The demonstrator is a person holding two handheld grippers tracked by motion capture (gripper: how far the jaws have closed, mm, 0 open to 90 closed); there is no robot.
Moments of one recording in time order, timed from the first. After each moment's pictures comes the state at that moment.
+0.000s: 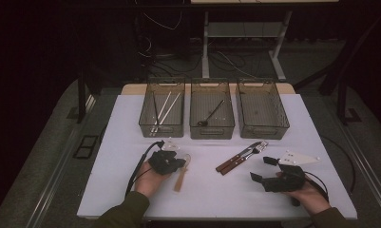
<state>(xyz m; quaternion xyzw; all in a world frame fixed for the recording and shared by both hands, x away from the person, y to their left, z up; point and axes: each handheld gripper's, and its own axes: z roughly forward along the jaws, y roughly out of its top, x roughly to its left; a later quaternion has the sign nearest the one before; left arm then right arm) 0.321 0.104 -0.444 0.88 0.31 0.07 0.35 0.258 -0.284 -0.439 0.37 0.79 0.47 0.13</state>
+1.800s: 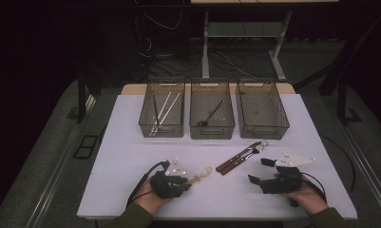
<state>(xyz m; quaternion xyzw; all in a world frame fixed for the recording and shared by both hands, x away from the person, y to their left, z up) 0.257 0.097 -0.441 0.90 0.26 0.06 0.34 0.257 -0.277 -0.442 0.36 0.80 0.46 0.13</state>
